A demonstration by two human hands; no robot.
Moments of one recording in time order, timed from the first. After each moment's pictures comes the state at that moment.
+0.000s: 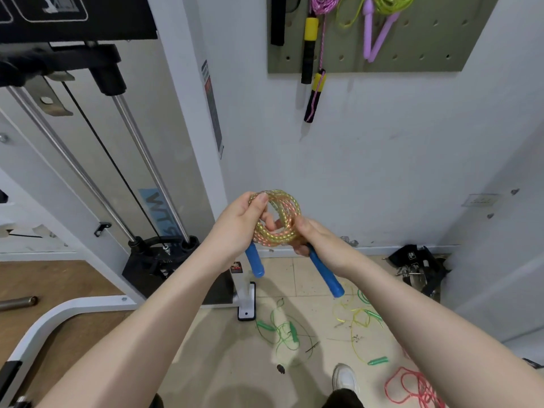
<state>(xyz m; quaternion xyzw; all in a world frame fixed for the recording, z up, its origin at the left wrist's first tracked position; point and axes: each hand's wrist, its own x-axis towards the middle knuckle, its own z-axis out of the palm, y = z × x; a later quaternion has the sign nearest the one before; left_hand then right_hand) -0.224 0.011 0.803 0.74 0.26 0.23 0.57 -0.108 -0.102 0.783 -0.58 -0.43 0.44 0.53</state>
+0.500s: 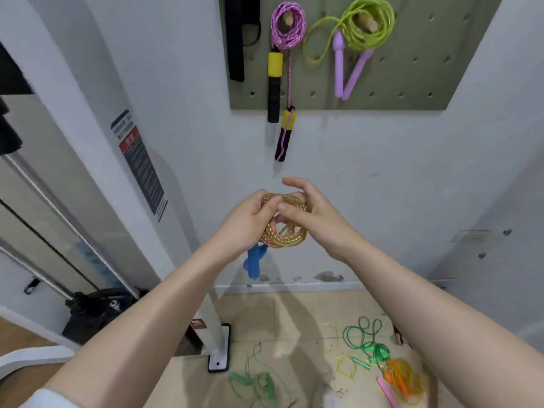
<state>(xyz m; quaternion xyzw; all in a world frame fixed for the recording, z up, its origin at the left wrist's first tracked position) -0.035 0.064 0.830 0.79 0.24 0.20 0.52 0.075 -0.035 0.828 -0.61 -0.41 0.34 0.59</state>
